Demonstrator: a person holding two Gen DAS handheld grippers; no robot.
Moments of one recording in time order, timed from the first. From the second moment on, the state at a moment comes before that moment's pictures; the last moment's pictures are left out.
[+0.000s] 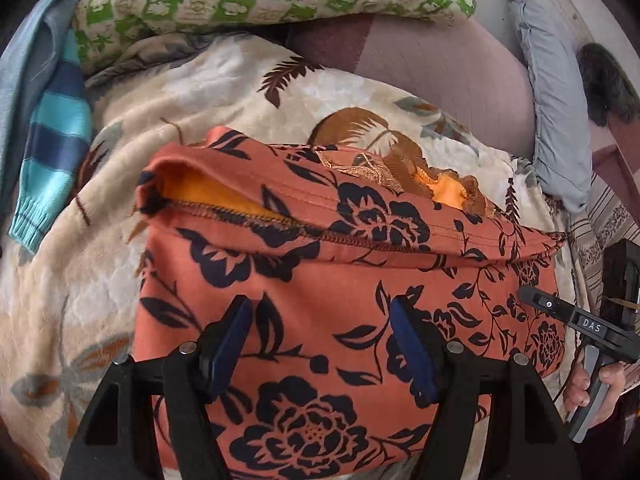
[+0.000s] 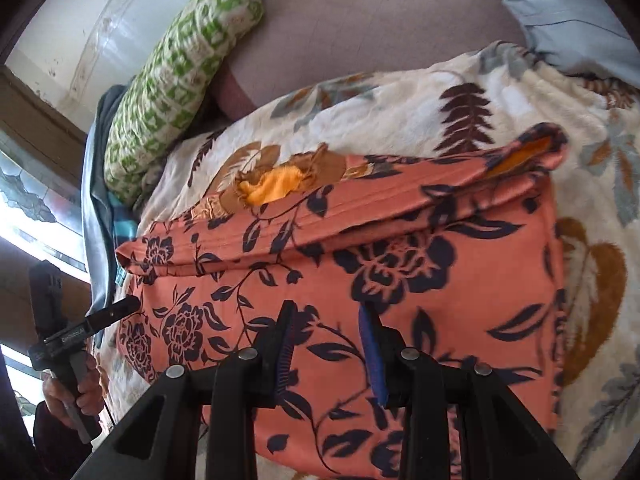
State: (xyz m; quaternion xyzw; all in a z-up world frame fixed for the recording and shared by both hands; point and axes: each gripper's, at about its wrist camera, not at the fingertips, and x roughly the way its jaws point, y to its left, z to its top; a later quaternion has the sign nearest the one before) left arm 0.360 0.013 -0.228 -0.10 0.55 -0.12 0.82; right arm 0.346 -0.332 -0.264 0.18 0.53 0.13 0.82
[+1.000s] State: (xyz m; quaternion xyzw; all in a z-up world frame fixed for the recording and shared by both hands) left arm 0.316 0.080 -0.210 -0.05 0.54 0.03 0.84; right arm 0.253 -0.390 -0.251 0.16 0.52 0.03 0.84
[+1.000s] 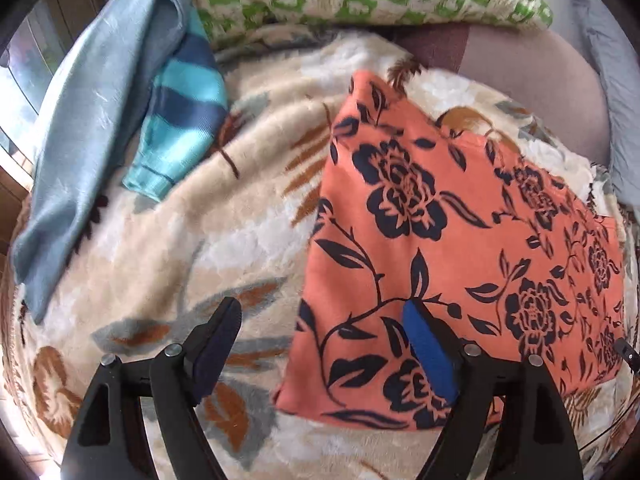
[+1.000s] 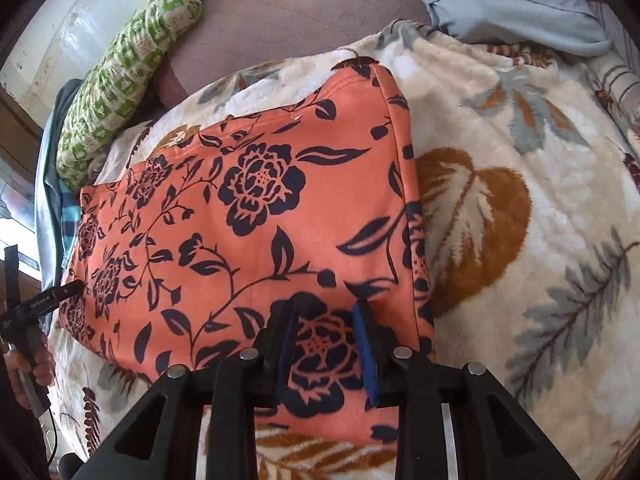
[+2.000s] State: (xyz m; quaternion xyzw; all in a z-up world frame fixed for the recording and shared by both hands) left arm 0.264 0.060 -0.253 -0.34 0.48 0.08 0.80; right arm 0.079 -0.424 -0.218 0.29 0.34 0.11 0.89
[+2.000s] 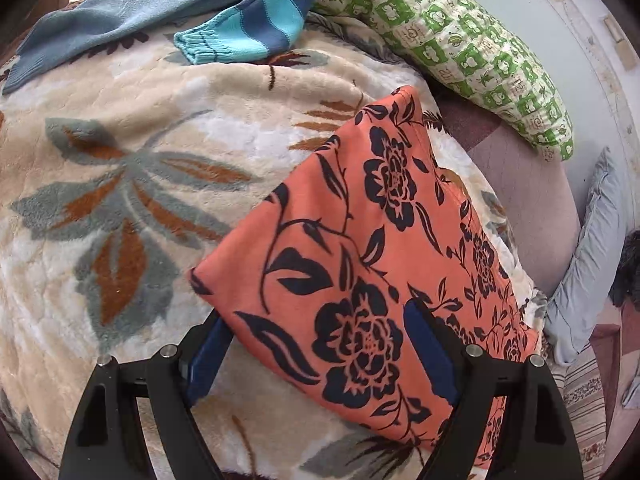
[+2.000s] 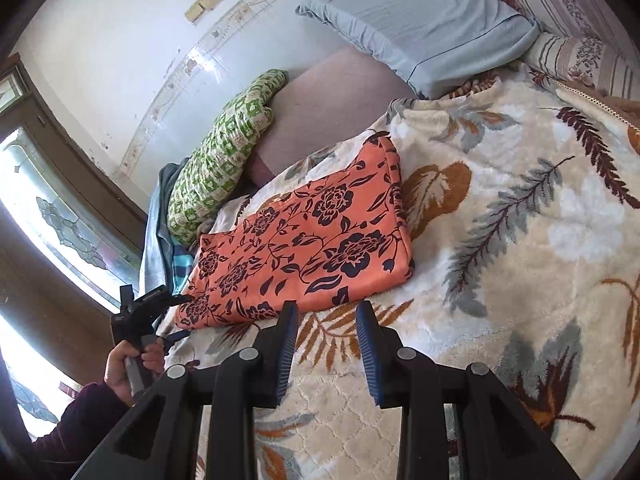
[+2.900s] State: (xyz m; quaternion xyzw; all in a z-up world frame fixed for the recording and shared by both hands) left arm 0.247 0.083 -0.242 -0.42 0.43 0.03 0.80; right arm 0.093 -0.419 -0.232 0.30 0.38 0.11 0.87
